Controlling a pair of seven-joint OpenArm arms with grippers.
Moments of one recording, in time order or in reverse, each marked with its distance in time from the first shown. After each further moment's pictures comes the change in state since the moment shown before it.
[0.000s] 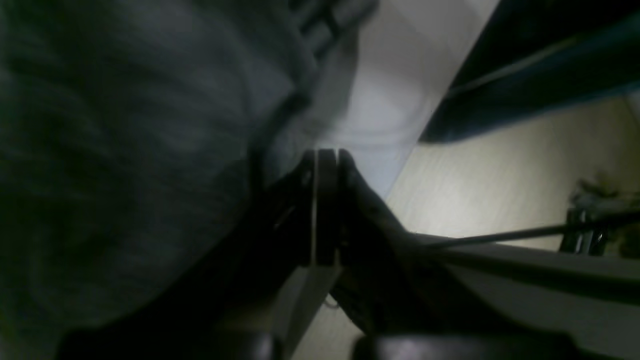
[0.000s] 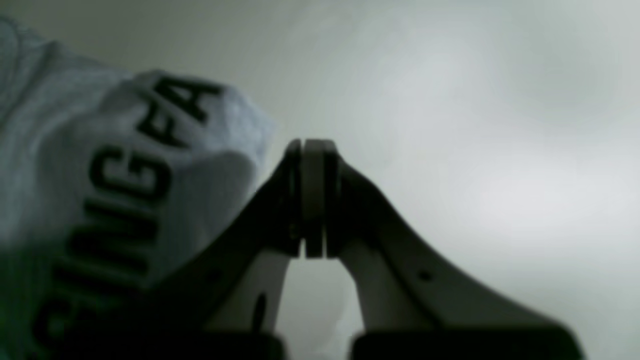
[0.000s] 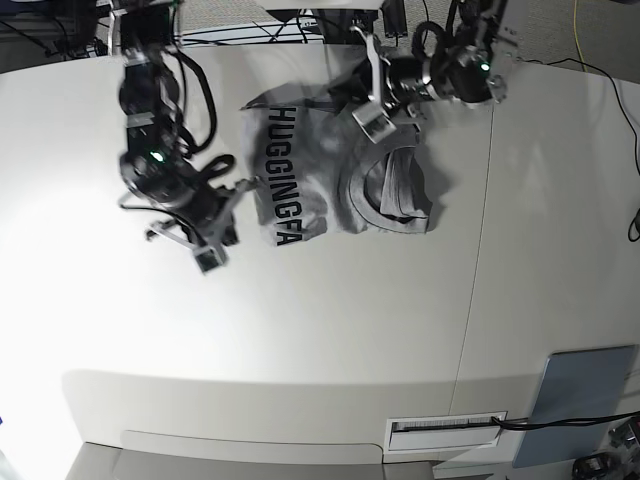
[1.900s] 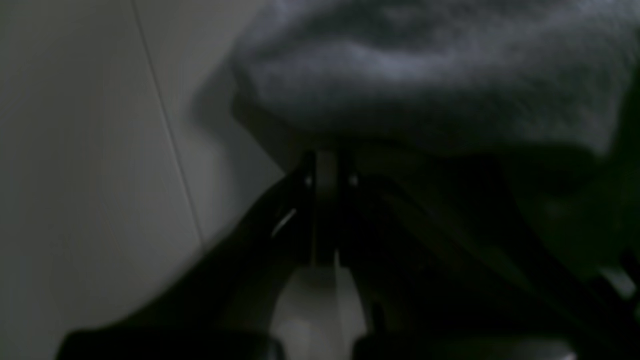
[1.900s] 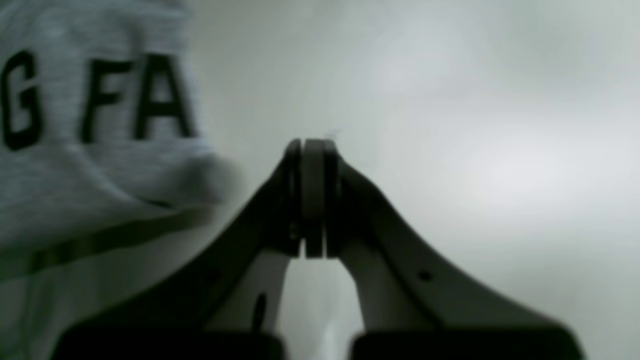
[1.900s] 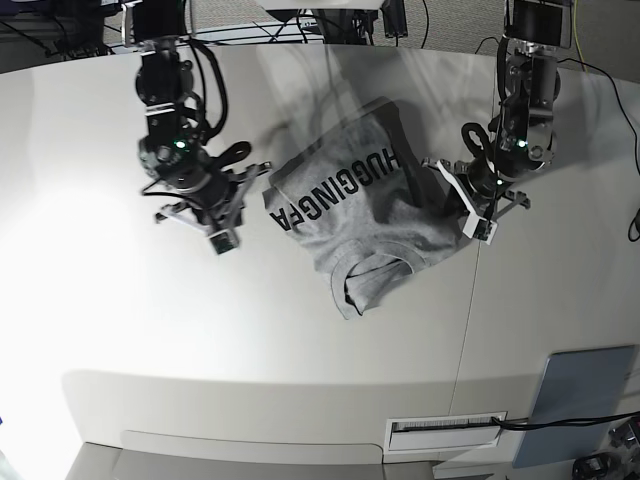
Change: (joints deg) left arm -15.9 -3.7 -13.4 -21.7 14.8 18.7 -22.4; right arm -4.3 -2.1 -2.0 -0.5 -7.1 -2.6 0.9
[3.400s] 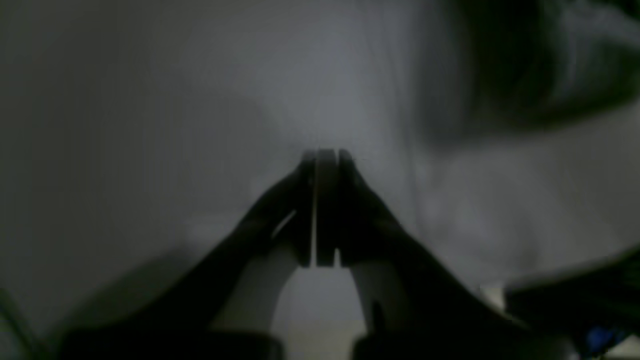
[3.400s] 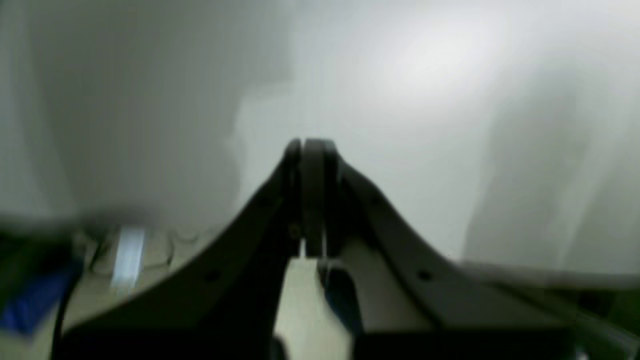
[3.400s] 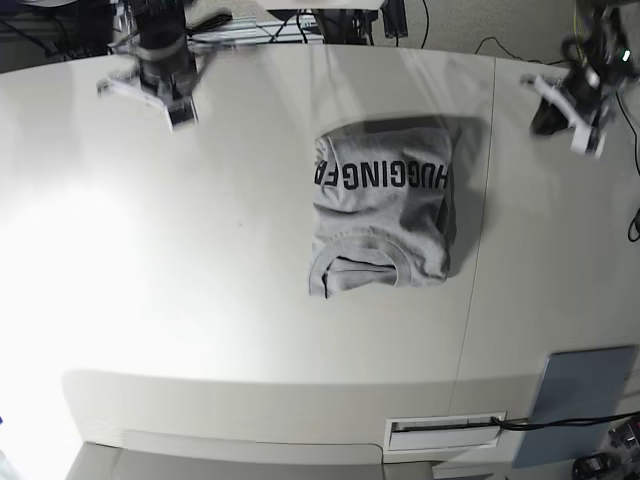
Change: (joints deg) left arm 31.8 -8.2 -30.0 9.5 -20.8 -16.5 1.3; right arm -40.2 9.7 -2.8 33.7 -15.6 -19.3 -12.3
